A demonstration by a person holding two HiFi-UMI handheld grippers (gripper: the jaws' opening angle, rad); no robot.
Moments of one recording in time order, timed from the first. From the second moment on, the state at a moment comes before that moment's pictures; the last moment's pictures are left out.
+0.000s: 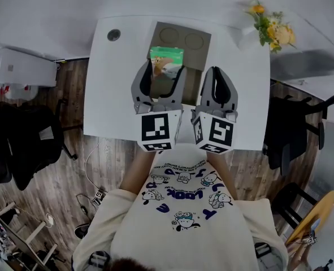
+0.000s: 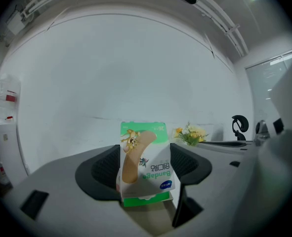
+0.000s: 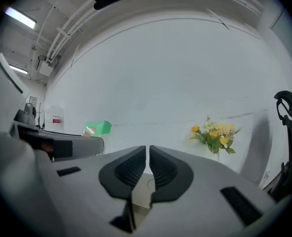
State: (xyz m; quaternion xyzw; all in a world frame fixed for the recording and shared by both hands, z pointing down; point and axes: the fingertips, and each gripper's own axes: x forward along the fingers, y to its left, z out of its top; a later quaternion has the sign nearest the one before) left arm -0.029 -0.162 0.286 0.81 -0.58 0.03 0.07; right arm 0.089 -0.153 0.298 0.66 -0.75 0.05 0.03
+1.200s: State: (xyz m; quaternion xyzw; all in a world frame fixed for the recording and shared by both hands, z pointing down) left arm -0.029 -0.156 0.280 0.80 -0.59 0.02 0.04; right arm 0.089 -0.149 0.296 0.65 -0.76 0.04 0.02
